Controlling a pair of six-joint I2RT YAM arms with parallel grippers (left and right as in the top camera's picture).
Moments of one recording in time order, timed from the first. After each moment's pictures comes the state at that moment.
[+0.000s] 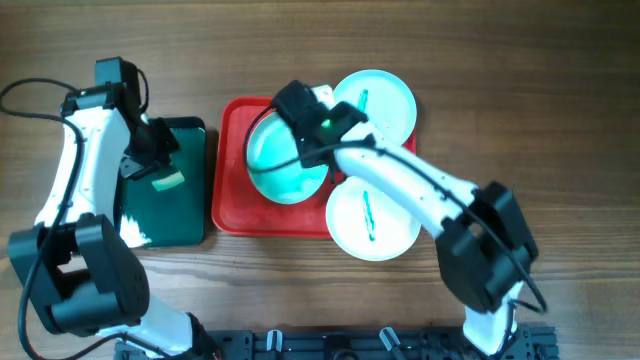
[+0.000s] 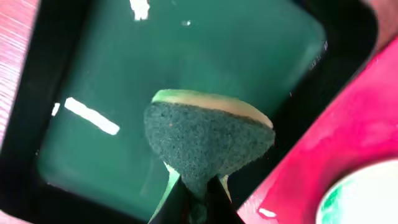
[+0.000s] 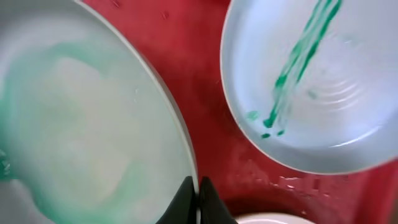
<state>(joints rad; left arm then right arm) 0.18 1.76 1.36 -1.08 -0.03 -0.39 0.74 2.00 1.60 -0.87 0.32 0.45</state>
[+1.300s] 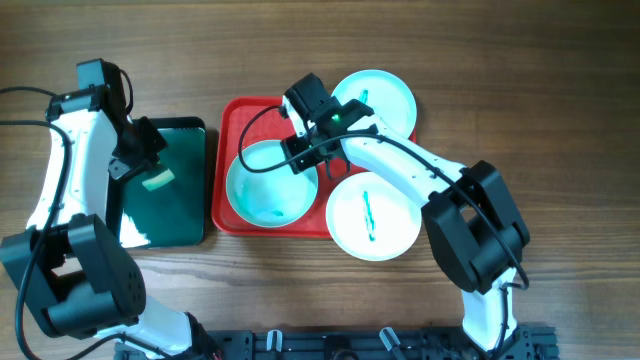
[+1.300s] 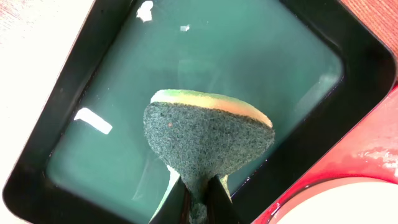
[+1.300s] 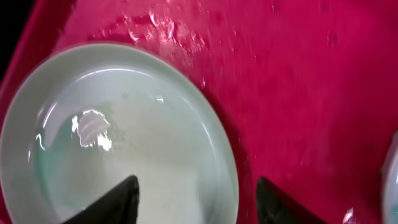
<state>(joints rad) 0.24 1.76 1.36 -1.06 -0.04 -0.43 0.66 2.08 1.54 -0.62 -0.16 0.13</state>
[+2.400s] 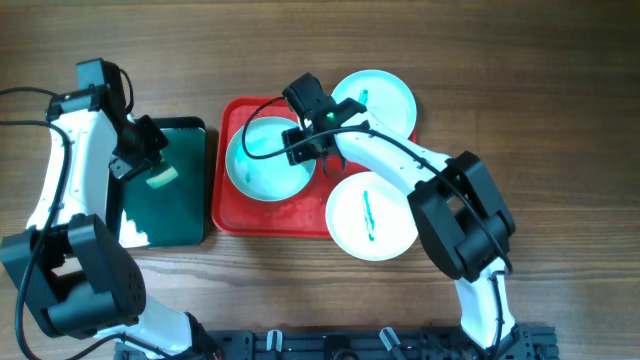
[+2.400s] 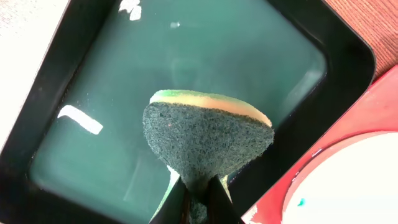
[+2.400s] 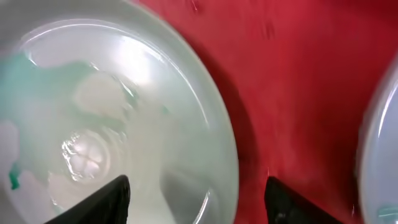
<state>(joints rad) 0.24 1.76 1.36 -1.05 0.01 -0.43 0.65 2.16 1.58 -0.59 -0.04 0.29</state>
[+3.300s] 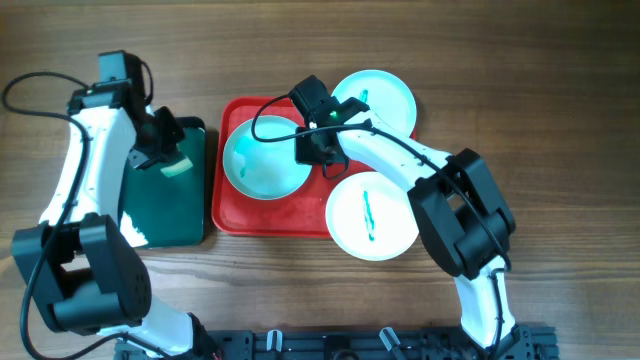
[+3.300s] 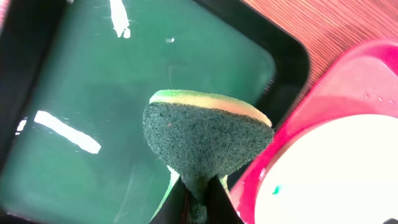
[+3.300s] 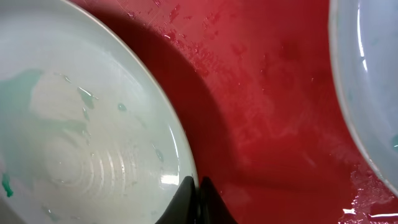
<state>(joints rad) 0.14 1.76 1.36 -0.98 0.01 -0.43 0.64 2.17 1.57 -0.69 -0.08 0.63</state>
